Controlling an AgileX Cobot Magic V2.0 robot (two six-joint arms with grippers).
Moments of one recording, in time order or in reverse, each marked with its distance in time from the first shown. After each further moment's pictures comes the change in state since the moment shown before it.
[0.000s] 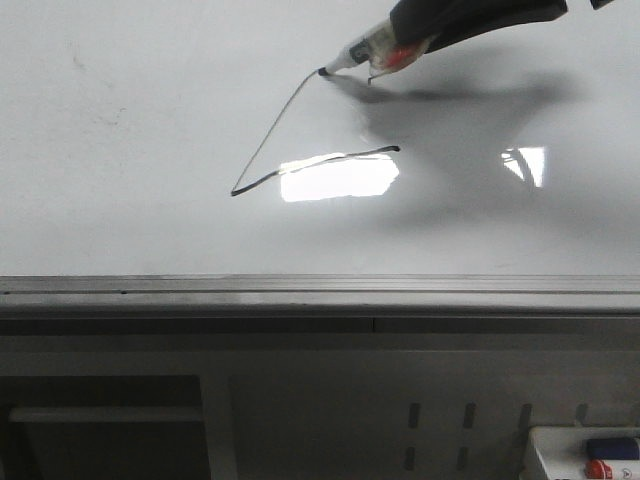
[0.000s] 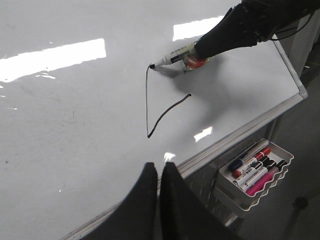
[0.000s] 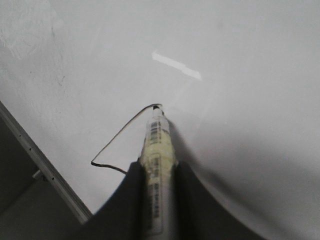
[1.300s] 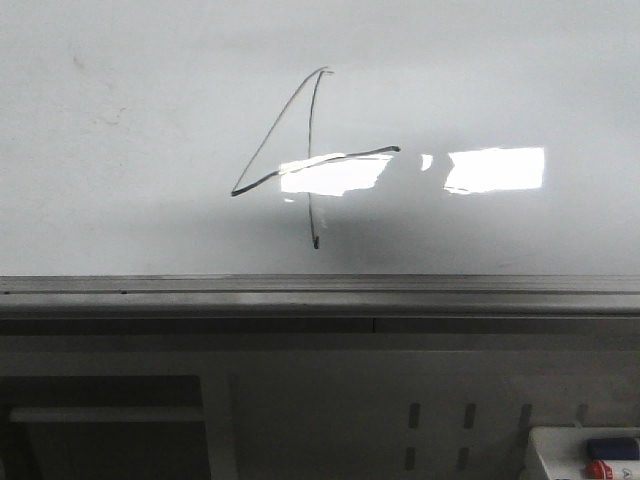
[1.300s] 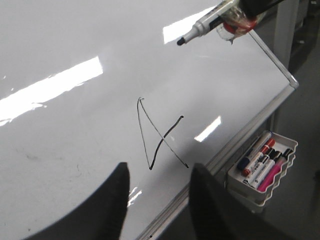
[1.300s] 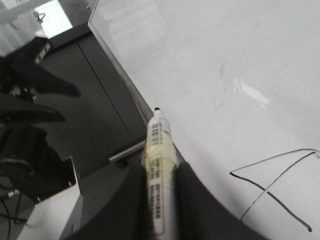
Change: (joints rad) left arm 0.000 0.098 -0.249 0.211 0.161 0.000; right arm 0.063 -0.202 -0.152 -0.006 0.387 0.006
